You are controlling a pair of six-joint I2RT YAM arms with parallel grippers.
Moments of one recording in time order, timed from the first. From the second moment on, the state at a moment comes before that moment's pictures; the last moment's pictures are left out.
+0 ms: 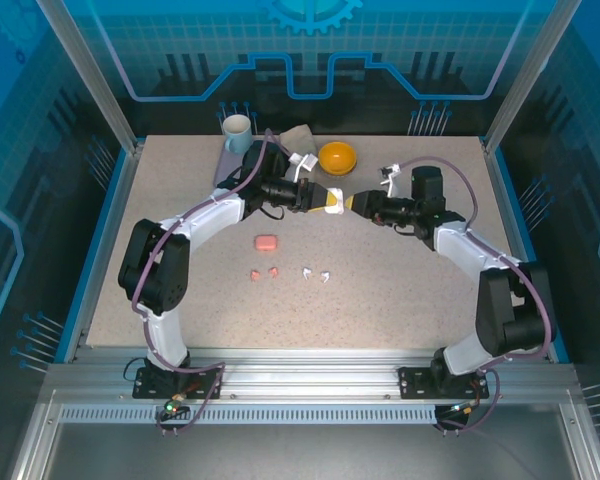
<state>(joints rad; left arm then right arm) -0.40 1.88 1.42 -0.09 1.04 -0.62 0.17 1.53 0.94 0.04 -0.87 0.63</state>
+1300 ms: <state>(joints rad) -0.39 1.90 1.42 -0.05 1.05 -0.64 0.21 1.62 1.00 0.08 -0.92 0.66</state>
